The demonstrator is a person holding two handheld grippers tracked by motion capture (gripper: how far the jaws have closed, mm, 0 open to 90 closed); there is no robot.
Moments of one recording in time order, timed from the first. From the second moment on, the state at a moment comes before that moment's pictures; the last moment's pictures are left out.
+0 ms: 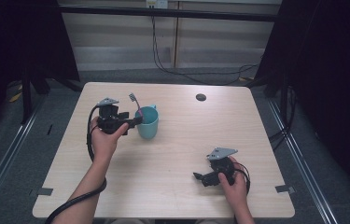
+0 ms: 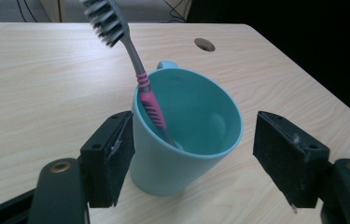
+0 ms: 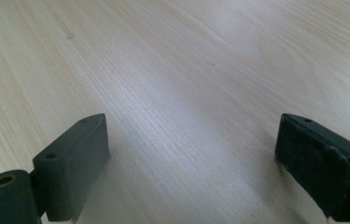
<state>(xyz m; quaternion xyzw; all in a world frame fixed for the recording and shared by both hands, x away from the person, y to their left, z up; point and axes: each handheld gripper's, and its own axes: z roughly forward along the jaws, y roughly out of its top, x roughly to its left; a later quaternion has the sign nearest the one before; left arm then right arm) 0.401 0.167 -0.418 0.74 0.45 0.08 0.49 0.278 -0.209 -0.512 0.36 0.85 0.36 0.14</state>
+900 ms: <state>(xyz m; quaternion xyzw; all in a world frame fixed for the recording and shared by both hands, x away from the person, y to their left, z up) 0.380 0.188 -0.438 0.76 0.43 0.07 0.48 0.278 -0.210 -0.512 0.36 0.85 0.36 0.14</state>
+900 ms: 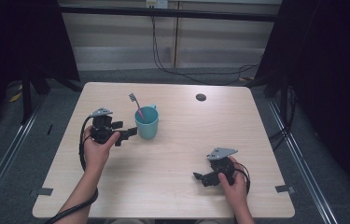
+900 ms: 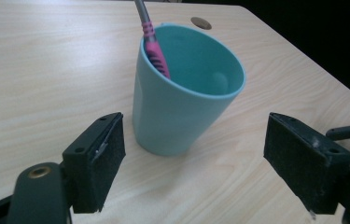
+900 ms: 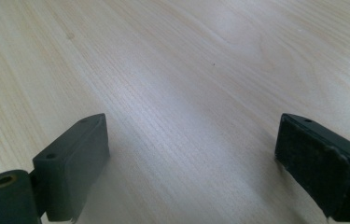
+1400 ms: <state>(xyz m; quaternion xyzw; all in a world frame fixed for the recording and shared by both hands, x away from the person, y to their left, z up) 0.368 0.195 -0.458 0.77 0.44 0.07 0.47 0.278 -0.210 -0.512 0.36 0.85 0.36 0.14</state>
